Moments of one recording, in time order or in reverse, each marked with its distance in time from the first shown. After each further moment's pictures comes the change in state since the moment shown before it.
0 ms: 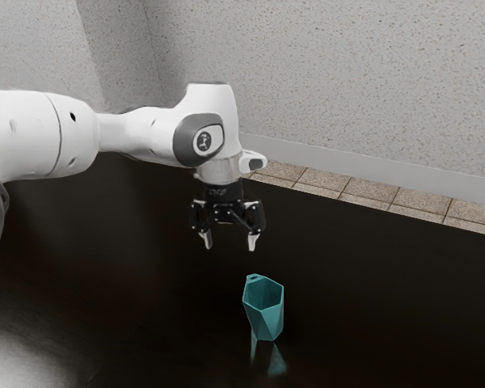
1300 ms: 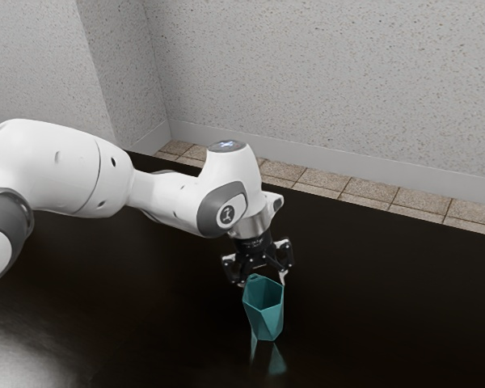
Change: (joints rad) arm -0.044 0.073 -0.083 -0.185 -0.025 0.468 -0.498
